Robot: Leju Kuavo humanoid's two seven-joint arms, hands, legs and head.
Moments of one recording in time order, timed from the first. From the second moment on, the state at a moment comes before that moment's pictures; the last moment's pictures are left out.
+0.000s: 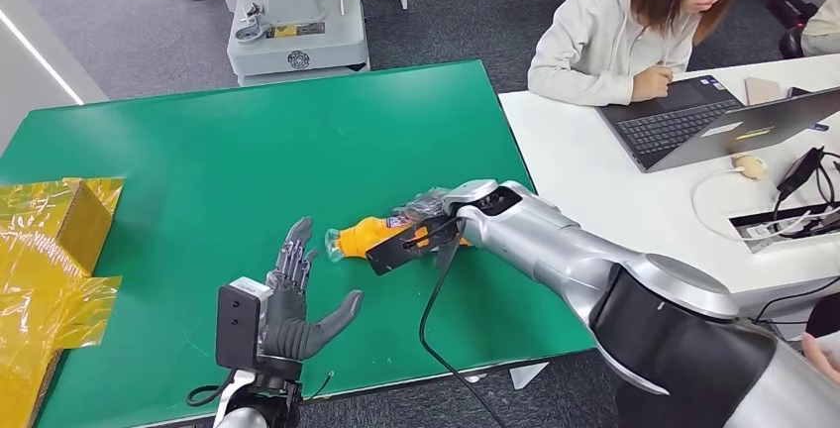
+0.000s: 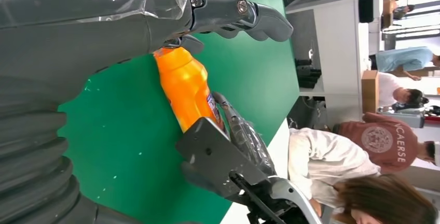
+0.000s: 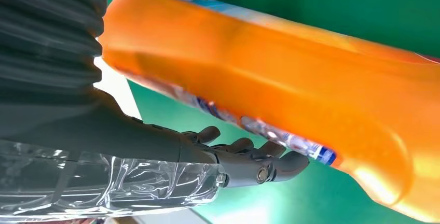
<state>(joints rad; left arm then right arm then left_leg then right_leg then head) -0.24 -0.03 -0.32 -1.18 -0.21 0.43 -0.51 -1.03 -0.07 1.21 -0.61 0.53 0.39 0.04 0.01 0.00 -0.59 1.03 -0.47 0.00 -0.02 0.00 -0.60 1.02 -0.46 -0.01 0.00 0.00</state>
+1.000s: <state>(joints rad) -0.23 -0.04 -0.30 -1.17 -0.25 0.44 -0.50 -1.03 -0.05 1.31 -0.58 0.64 0.32 0.11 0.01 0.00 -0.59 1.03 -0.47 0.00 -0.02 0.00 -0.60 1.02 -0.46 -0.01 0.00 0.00</state>
